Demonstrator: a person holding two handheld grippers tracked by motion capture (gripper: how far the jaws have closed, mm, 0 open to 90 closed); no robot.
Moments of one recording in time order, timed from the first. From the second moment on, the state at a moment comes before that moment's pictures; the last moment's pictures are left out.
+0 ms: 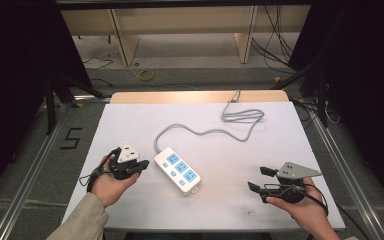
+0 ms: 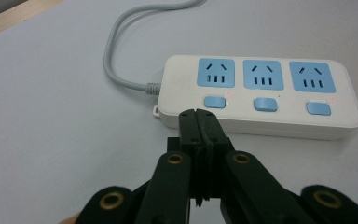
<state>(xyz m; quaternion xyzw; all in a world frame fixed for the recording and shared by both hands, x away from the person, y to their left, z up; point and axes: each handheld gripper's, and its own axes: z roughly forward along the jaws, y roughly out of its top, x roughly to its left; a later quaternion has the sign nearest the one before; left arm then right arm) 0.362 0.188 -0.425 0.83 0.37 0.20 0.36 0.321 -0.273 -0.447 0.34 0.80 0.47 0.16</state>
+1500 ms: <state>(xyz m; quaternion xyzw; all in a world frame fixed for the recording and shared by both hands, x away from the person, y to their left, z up) 0.373 0.160 -0.421 0.85 0.36 0.18 0.34 0.321 -0.273 -0.448 0.34 0.80 0.47 0.16</state>
